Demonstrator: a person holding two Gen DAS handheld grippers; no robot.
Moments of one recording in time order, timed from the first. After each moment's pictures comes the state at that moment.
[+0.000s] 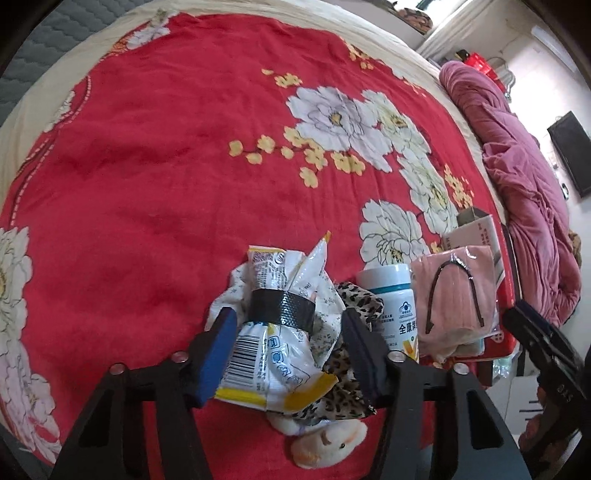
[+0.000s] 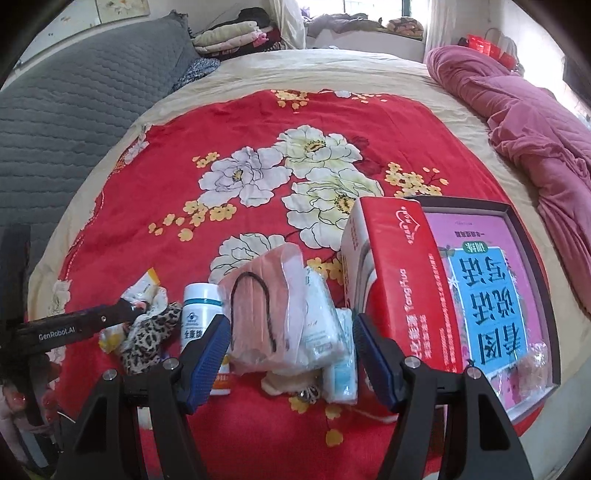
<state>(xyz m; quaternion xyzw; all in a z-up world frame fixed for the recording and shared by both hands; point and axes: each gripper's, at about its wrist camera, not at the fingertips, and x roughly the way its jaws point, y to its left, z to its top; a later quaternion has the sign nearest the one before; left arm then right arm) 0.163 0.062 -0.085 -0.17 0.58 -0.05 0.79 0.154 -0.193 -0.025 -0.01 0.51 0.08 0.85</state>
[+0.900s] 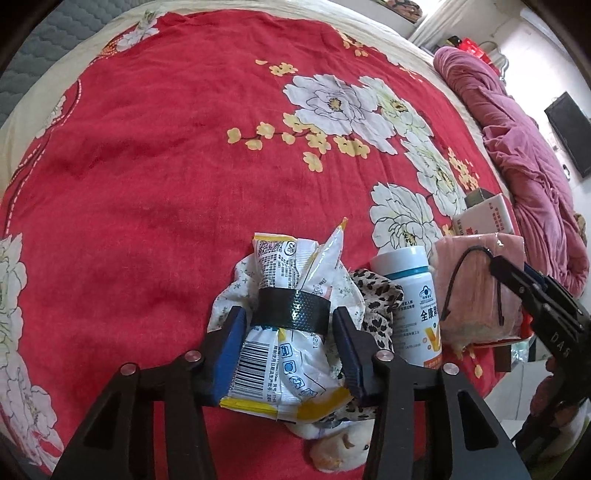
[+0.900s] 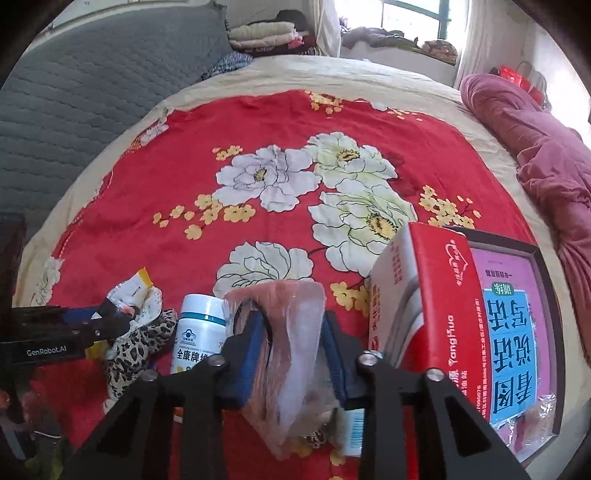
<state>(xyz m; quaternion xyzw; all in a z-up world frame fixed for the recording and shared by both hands) 0.159 0.059 -0.097 -0.14 0.58 -0.06 0.80 0.173 -0.170 -0.049 -0.05 0.49 0.12 0.86</state>
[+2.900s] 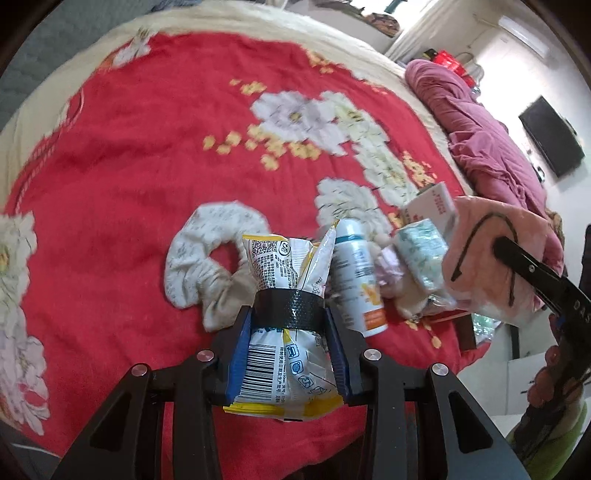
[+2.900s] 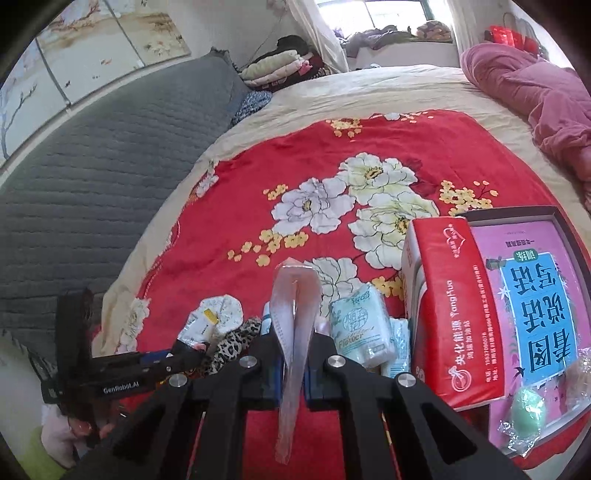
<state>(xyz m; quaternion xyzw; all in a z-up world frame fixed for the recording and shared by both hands) 0.108 0.043 -0.051 -0.16 0.54 -0.10 0.82 0.130 -0.209 0.009 0.10 0.45 0.20 0.86</state>
